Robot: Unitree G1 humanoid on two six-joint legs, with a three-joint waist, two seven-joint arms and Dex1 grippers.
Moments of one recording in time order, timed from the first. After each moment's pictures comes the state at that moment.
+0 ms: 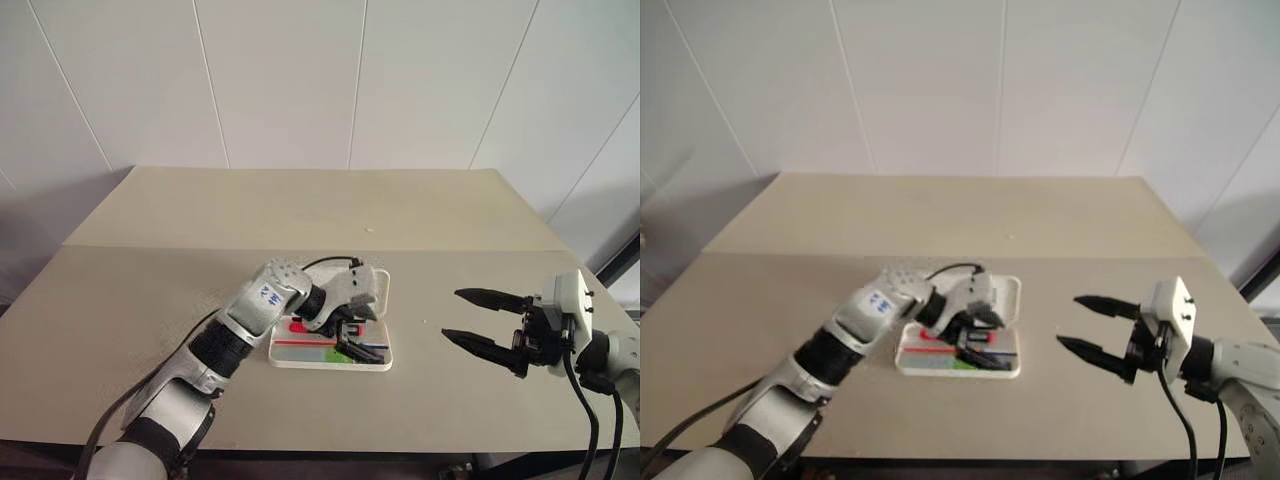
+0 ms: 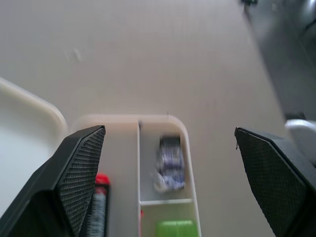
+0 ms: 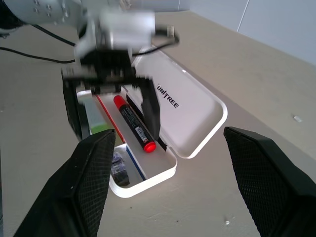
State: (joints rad) left arm -0.98 0.36 -0.41 0.08 -0.15 0.72 -1.15; right arm -0.09 -0.83 -0.40 -0.38 0.69 0.37 1.04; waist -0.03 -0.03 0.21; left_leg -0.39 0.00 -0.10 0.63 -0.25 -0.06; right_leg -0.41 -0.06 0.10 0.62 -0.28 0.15
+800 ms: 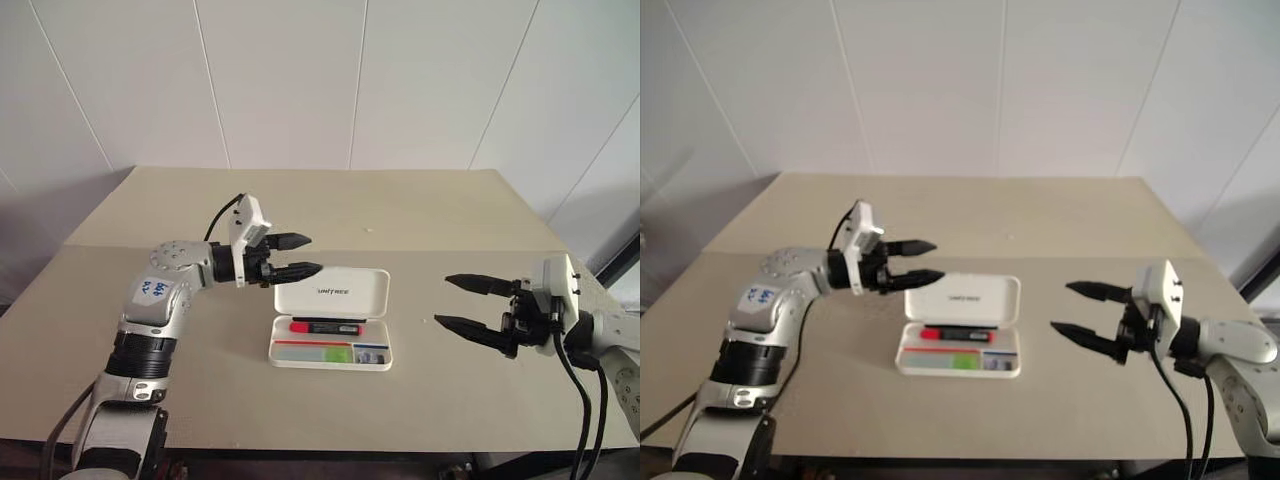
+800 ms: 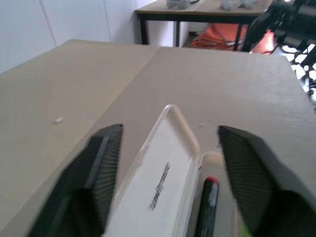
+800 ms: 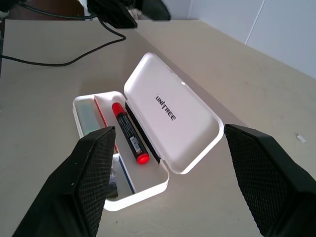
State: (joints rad) left arm -0.84 0.53 0.03 0.13 -0.34 0.47 -1.05; right arm -0.23 -0.82 -0.31 -0.25 0.65 0.32 1.11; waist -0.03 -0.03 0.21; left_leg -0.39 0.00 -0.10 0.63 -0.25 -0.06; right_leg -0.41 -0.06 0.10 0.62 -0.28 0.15
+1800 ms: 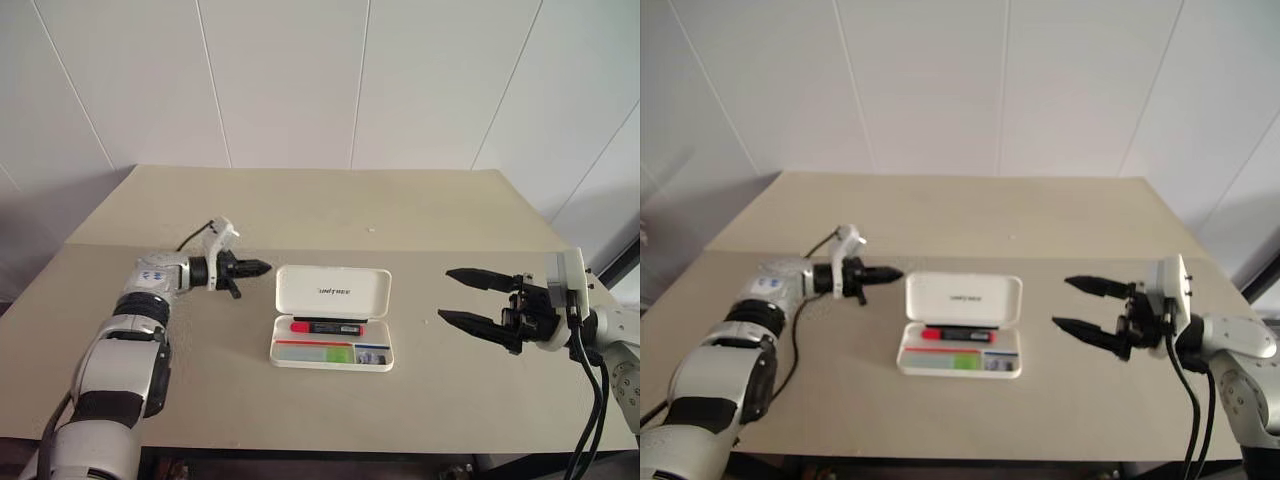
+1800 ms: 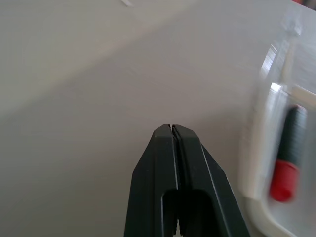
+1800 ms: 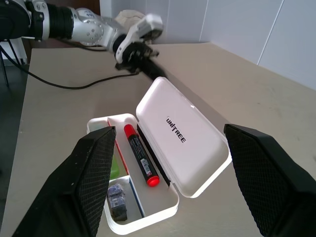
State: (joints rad) left arm -1.18 0.54 0.00 1.23 -0.11 0.15 -1.22; right arm -0.27 -0.81 -0.32 -0.19 0.72 0.31 1.17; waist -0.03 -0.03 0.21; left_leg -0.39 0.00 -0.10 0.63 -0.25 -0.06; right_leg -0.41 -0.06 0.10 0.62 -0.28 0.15
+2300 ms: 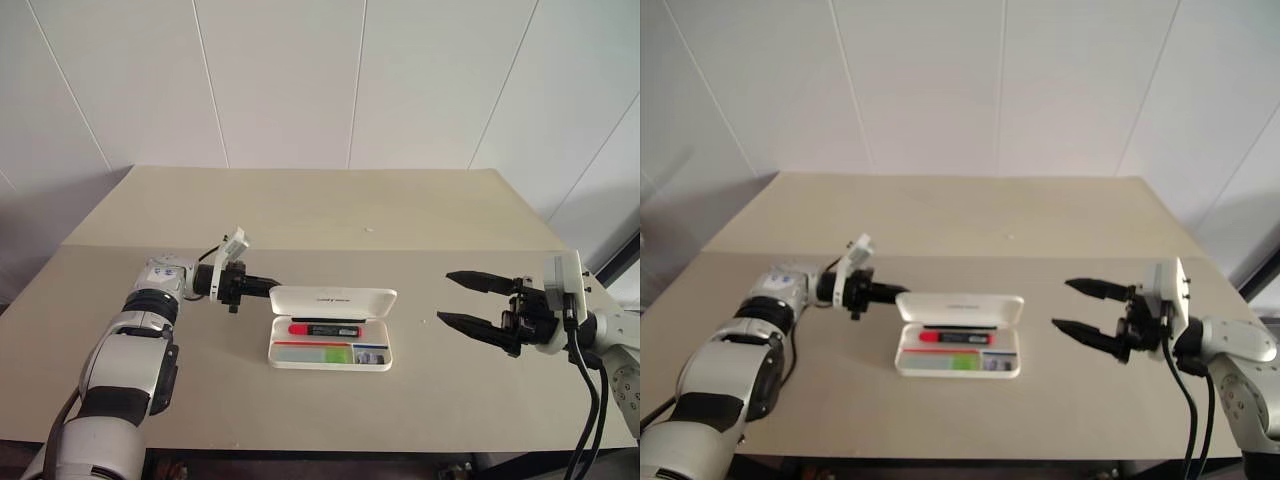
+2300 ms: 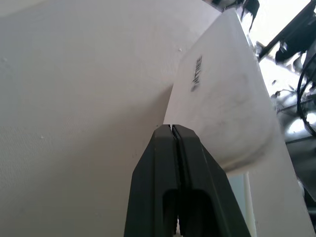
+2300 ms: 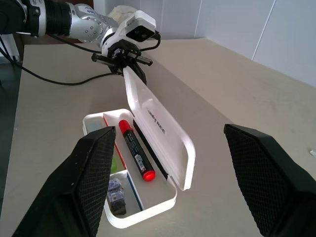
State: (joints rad) left arm -1.19 0.54 -0.11 1.17 -0.11 0.24 -1.50; right arm -0.25 -0.81 -0.32 -0.21 0.72 0.31 1.15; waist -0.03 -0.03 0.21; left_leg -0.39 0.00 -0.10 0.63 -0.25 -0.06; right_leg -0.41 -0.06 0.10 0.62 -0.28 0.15
